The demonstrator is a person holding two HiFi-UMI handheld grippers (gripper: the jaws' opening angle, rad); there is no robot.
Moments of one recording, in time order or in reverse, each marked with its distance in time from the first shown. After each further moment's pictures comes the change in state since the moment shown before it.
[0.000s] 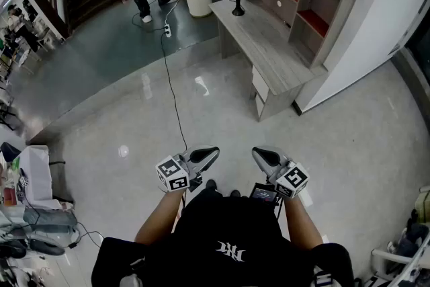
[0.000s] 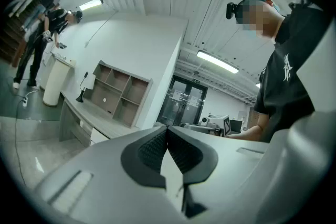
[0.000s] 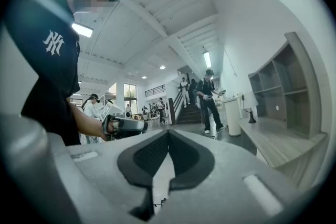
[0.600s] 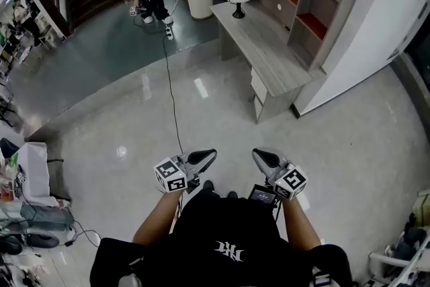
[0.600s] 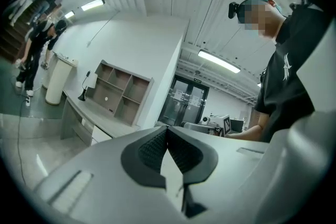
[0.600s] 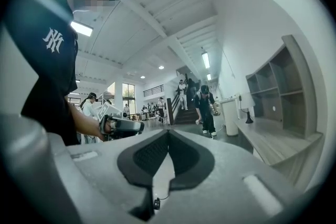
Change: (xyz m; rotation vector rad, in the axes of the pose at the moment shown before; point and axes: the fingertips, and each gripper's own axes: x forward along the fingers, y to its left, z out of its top) left arm -0.014 -0.007 -0.016 -0.012 -0.002 0.018; right arm -0.012 0.006 -0.009 0.025 0.008 -0.025
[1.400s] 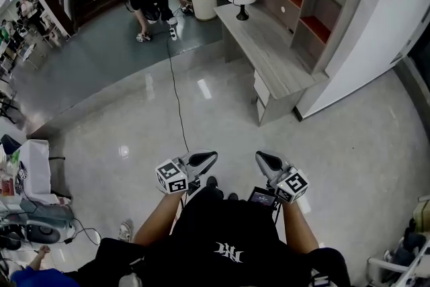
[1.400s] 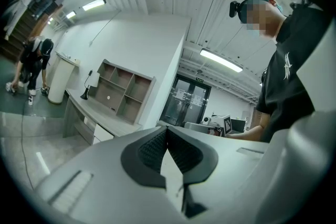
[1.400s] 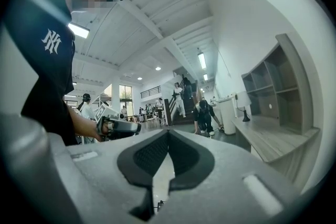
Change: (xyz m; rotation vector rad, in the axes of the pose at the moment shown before) left arm 0.002 0.002 -0.007 -0.006 0.013 0.020; right arm -0.009 -0.011 -0.007 0.036 -0.010 -0.029
